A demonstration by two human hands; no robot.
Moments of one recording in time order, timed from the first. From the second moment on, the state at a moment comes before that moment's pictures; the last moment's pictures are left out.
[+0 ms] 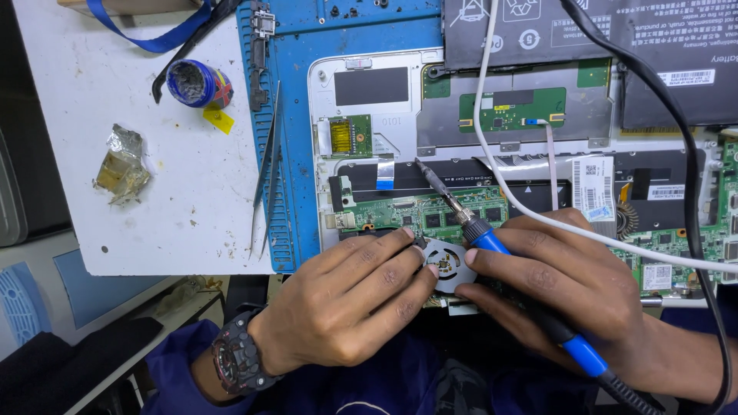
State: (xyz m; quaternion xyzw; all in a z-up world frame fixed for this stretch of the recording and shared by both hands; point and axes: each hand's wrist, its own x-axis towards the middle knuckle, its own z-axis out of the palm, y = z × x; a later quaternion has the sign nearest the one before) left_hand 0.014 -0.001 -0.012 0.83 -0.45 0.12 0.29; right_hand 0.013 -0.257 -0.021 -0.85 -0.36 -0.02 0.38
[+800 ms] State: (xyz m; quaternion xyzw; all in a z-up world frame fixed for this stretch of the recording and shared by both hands) left_hand 0.007 -0.004 -0.014 0.84 -0.47 0.17 0.21; right_hand 0.012 -0.256 -0.022 -0.86 -0.36 -0.03 0.37
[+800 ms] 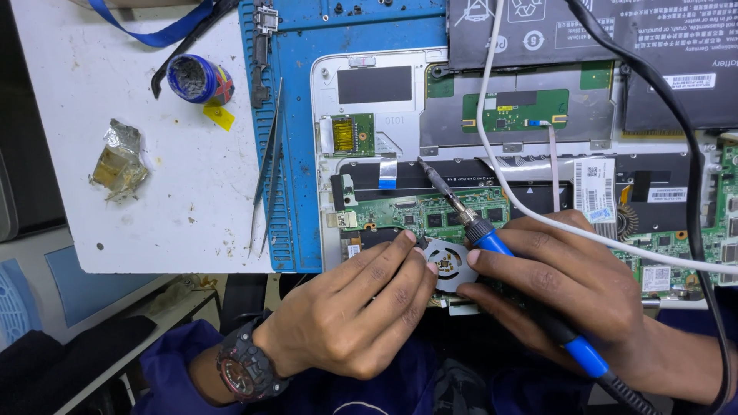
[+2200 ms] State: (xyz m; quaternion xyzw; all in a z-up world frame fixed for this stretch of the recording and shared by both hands) left_hand 0.024 0.010 -0.026 0.79 -0.51 0.15 0.31; right_hand 0.007 -0.260 -0.025 -0.87 -0.36 -0.03 0.35
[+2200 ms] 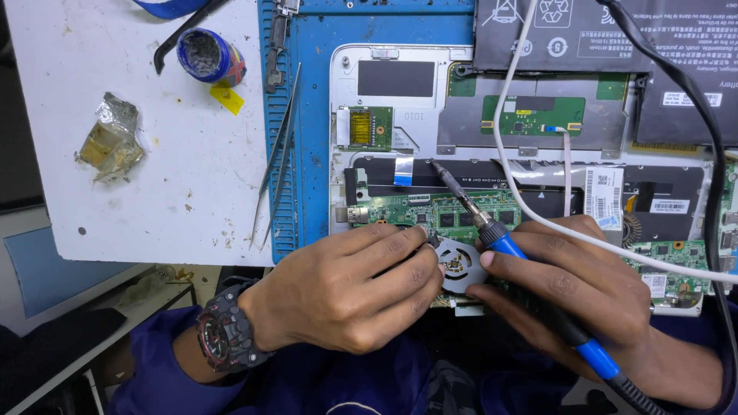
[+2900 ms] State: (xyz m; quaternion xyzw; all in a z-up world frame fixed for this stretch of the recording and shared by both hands) left_hand 0.018 0.008 -0.025 0.80 -0.51 0.18 0.25; right_hand 0.005 -0.260 -0.025 -0.87 -0.35 -0.03 0.35
